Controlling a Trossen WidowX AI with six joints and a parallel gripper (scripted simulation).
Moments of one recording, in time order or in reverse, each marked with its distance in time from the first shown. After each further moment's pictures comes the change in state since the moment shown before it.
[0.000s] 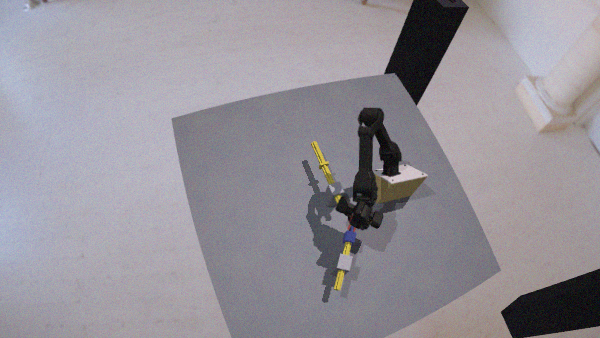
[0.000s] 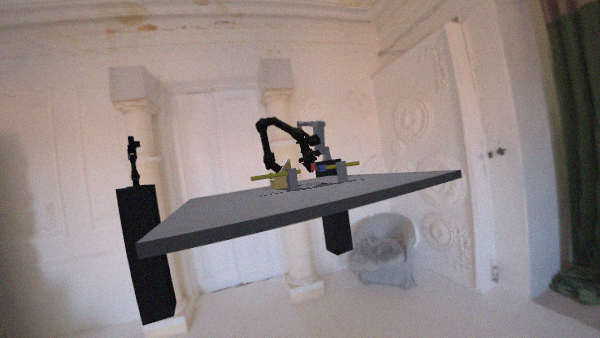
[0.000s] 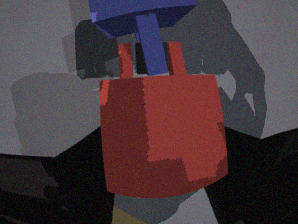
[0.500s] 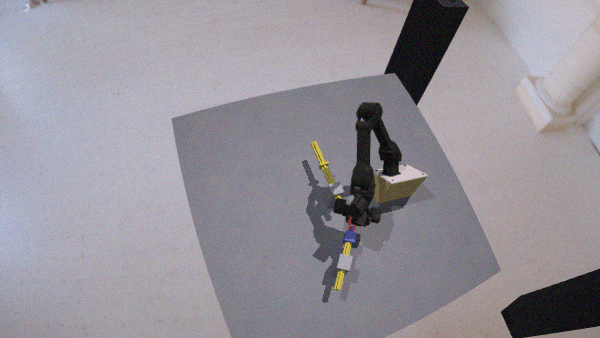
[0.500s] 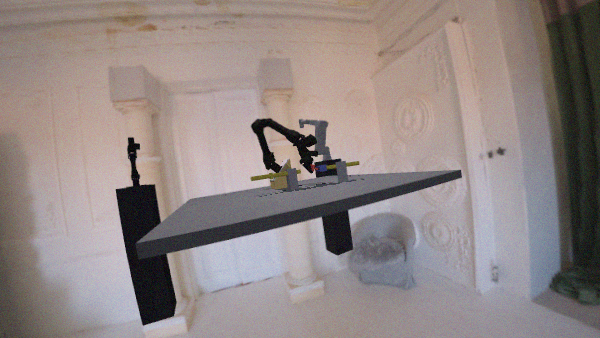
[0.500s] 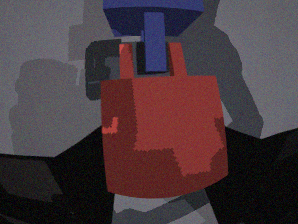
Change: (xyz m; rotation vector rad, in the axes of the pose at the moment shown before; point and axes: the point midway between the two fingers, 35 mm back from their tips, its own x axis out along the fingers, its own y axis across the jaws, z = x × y) arm 0.005 -0.008 -0.001 -0.186 -0.113 0.030
